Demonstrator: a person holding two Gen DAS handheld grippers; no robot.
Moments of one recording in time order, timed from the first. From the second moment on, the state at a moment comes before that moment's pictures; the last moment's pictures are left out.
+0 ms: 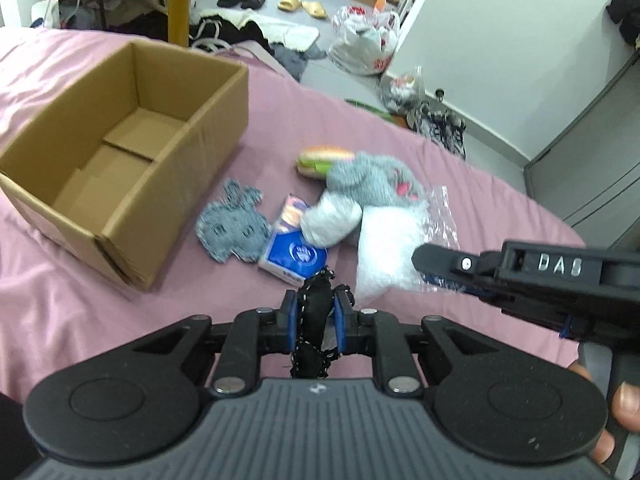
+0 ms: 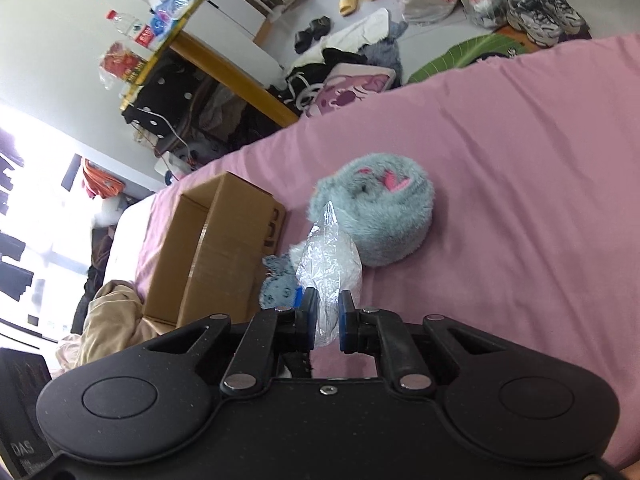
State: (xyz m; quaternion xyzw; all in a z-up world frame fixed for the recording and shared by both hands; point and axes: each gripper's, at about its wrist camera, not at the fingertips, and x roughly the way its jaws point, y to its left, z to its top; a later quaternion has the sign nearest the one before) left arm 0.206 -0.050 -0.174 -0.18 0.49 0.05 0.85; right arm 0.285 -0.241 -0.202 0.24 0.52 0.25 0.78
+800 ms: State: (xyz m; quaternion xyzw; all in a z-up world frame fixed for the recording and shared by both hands) left arm 0.217 0.045 -0.106 -0.19 0.41 0.09 0.89; right arm 0.292 -0.197 -0.167 0.23 0.47 0.30 0.80
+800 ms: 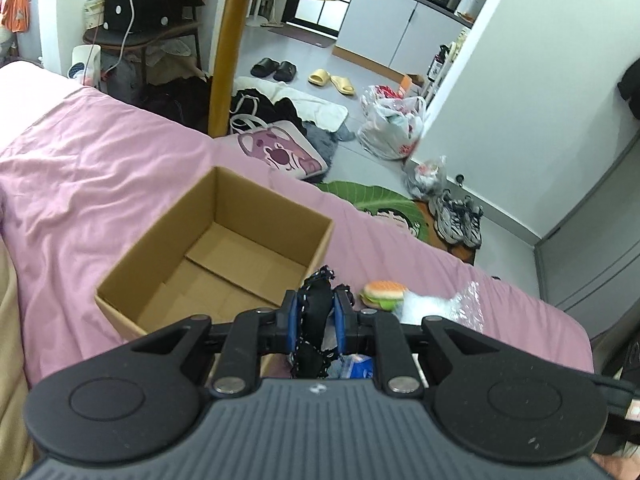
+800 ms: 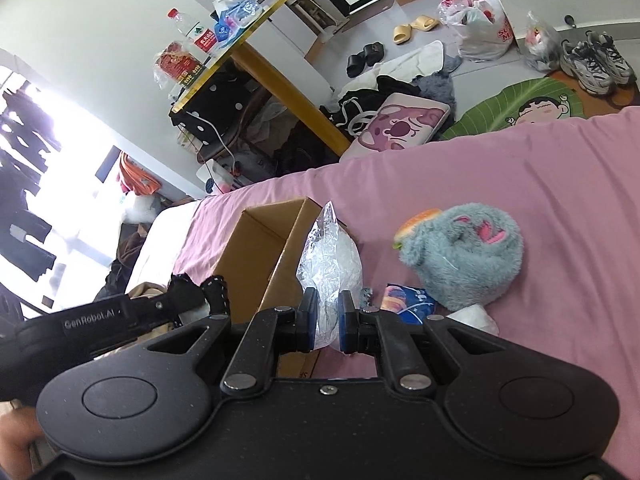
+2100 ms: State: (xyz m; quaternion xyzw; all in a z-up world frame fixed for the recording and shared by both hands) left arm 0.288 0.141 -0.155 -0.28 0.34 0.16 0.88; right arm 0.349 -0.121 -0.184 0.28 0.45 0.37 0.76
